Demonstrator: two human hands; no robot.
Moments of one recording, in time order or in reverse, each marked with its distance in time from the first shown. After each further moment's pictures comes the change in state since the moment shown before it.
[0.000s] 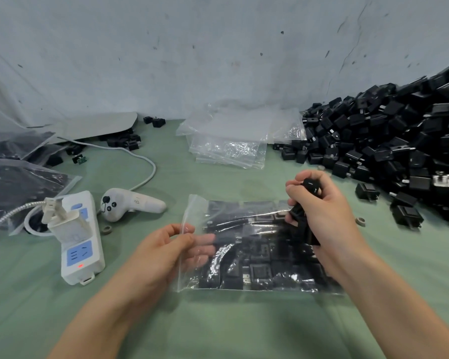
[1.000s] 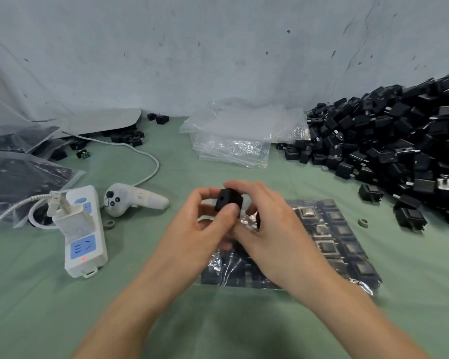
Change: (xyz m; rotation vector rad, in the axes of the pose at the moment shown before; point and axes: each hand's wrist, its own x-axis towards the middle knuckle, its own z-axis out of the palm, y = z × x) left_hand -0.013 0.015 0.046 0.326 -0.028 0.346; right_hand -0.035 0.005 0.046 -0.837 -0.337 -0.537
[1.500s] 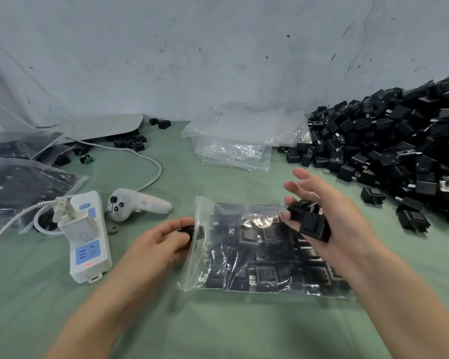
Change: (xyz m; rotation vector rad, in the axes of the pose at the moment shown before) left_hand -0.001 -0.036 -0.058 -0.089 0.080 -0.270; right_hand 0.015 0.030 -0.046 1.194 0.300 0.753
